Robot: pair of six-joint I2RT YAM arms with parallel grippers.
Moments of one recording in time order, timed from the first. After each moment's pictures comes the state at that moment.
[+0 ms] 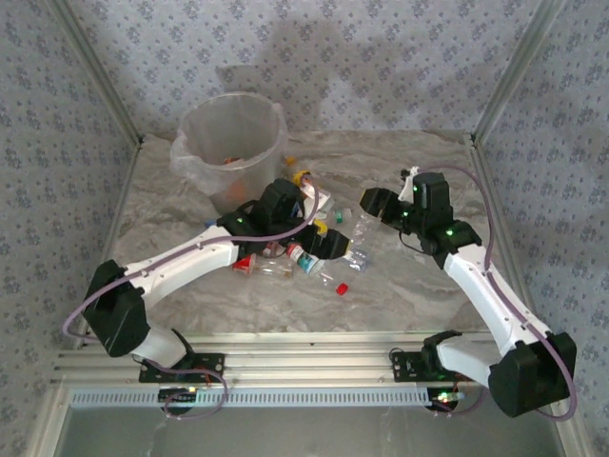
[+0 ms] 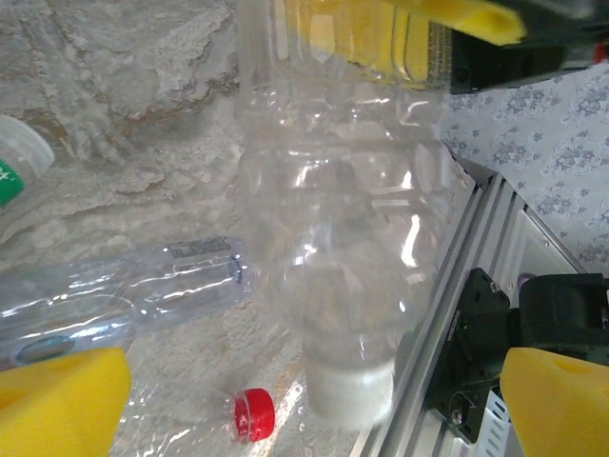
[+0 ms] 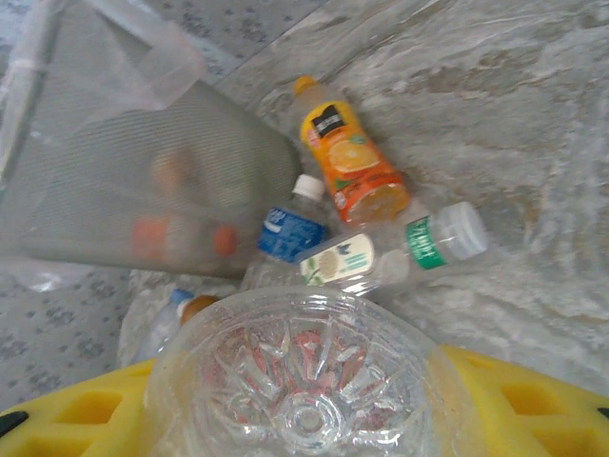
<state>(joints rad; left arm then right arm) -0.85 1.49 1.18 -0.29 0.44 -0.36 0.30 1.10 0.94 -0.37 -0.32 0.71</state>
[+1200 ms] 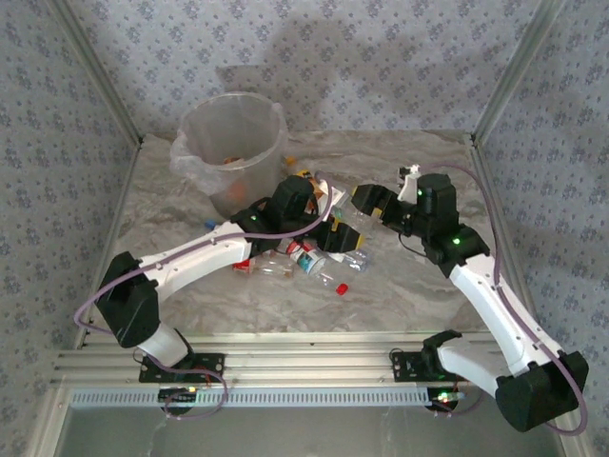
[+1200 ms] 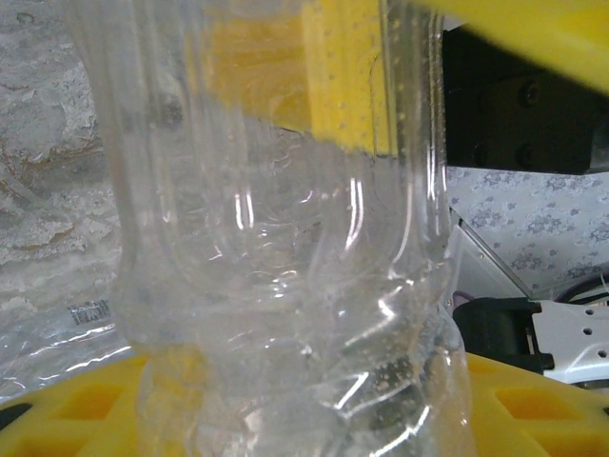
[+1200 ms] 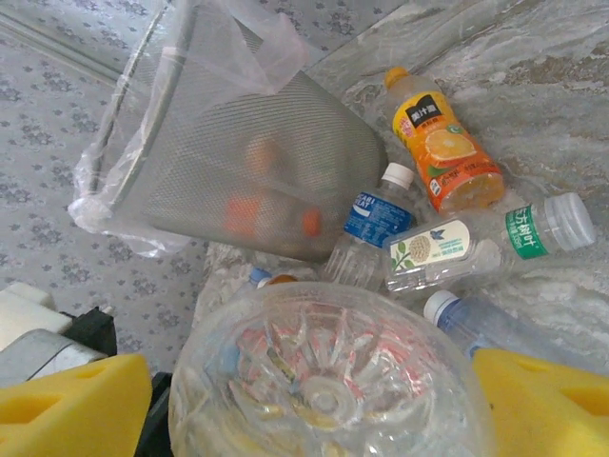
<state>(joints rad) -0.89 1.56 1.24 -0.19 0.52 -0.43 0.34 1.01 0.95 -0.36 -0.40 0.77</state>
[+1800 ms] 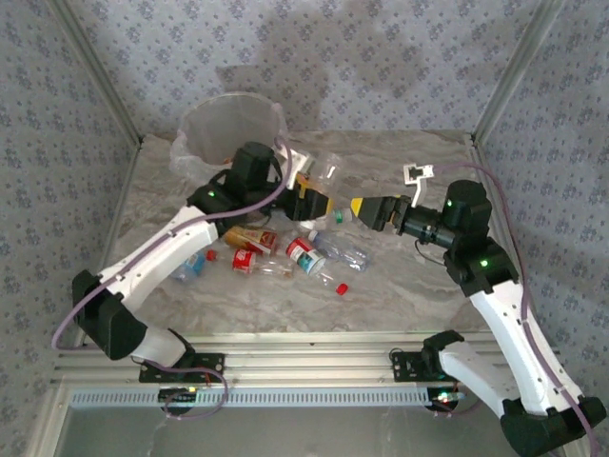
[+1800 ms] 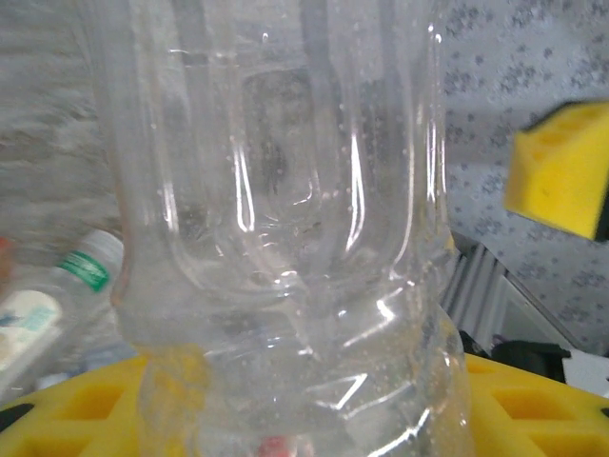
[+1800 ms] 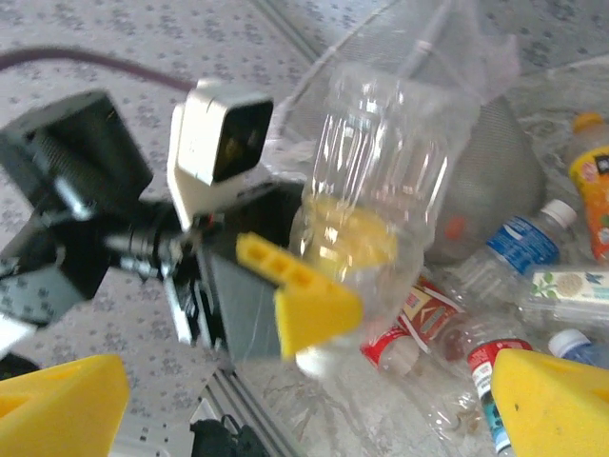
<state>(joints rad) -0.69 1.45 1.43 -0.48 0.49 -0.31 0.34 0.85 1.02 -0.37 -0.66 0.63</state>
